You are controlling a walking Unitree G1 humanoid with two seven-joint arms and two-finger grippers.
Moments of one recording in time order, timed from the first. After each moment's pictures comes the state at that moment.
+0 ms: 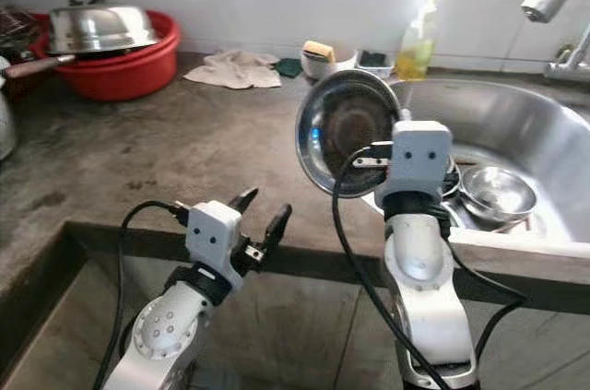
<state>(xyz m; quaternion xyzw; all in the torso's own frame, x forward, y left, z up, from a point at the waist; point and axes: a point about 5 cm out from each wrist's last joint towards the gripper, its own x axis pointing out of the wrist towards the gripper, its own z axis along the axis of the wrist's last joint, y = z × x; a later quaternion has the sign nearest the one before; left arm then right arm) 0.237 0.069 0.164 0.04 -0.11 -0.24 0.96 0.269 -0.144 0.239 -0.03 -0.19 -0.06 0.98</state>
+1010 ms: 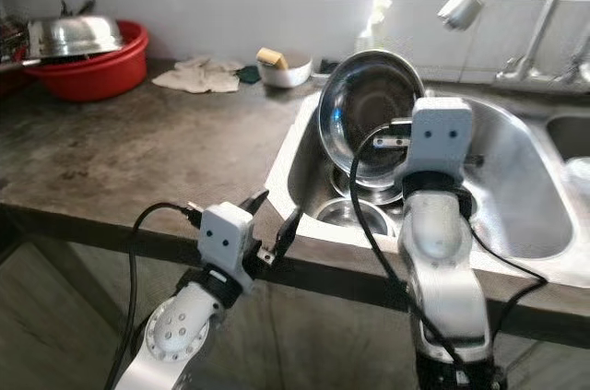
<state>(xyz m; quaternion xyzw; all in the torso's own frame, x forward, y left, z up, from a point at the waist) 0.237 0.066 0.160 0.05 -0.10 -0.24 0.96 0.286 -0.152 0.263 -0.05 -0.22 -0.05 0.97</state>
